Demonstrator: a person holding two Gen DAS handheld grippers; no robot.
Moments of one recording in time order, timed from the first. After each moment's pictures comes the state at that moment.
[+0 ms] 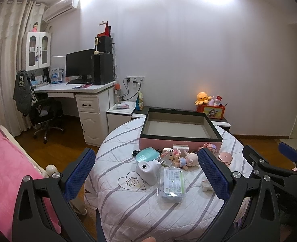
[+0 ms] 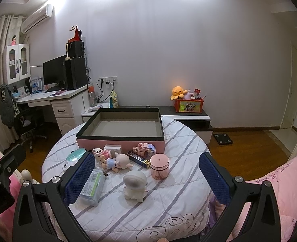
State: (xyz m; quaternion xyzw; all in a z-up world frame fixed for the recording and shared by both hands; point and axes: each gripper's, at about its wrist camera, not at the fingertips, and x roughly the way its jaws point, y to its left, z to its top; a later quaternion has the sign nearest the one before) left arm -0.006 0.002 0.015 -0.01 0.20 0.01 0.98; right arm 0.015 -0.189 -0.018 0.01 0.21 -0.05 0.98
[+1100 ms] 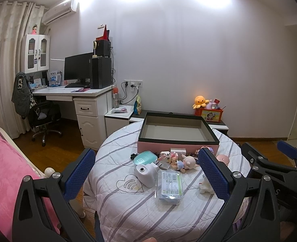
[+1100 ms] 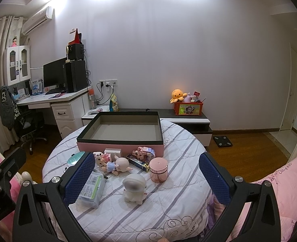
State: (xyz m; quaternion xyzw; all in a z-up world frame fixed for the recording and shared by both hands) left arm -0.013 0.006 0.014 -0.02 0.18 0.00 0.98; right arm 0.011 -0.190 -0.010 0.01 0.20 -0.05 0.98
